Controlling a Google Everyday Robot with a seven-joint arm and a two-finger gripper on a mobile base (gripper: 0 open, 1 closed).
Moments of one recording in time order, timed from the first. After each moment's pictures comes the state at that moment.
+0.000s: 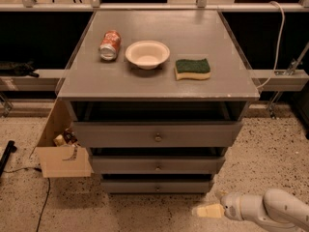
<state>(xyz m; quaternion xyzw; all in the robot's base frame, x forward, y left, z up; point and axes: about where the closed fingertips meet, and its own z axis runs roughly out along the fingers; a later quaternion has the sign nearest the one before) 0.424 -0.201 0.410 -0.20 0.87 0.36 0.28</state>
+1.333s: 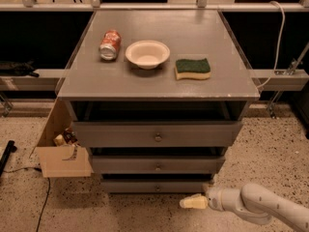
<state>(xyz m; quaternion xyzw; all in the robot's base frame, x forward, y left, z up) 0.475 -0.174 0.346 -0.21 0.87 0.33 0.29</state>
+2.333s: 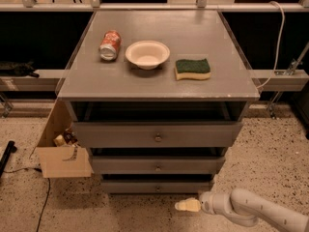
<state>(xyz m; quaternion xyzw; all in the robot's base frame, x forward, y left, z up) 0.486 -0.160 0.261 -0.17 0.89 0.34 0.26</state>
